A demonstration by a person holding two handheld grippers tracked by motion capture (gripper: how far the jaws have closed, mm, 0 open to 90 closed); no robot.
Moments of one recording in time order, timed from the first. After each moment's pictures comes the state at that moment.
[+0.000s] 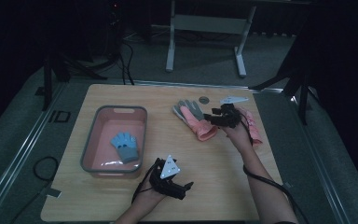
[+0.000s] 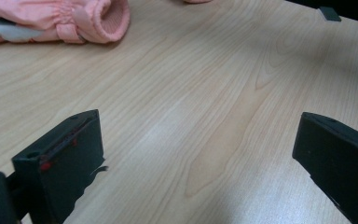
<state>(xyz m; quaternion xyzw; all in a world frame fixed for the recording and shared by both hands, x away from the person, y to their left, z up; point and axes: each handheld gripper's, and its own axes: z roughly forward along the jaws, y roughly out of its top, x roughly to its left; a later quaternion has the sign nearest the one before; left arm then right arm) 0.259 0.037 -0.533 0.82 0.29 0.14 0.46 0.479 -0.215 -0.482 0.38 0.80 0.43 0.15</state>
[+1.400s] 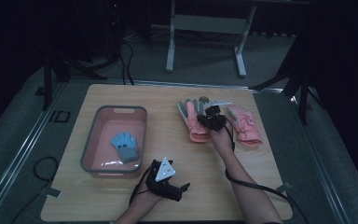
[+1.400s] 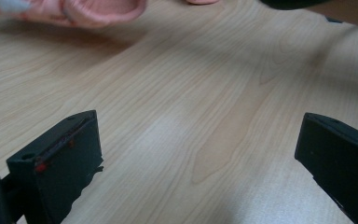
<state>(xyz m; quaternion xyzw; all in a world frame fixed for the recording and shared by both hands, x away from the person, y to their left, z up) 0.258 0.048 -0.540 0.81 0.30 0.15 0.48 0.465 -0.168 -0.495 0.46 0.78 0.39 0.16</state>
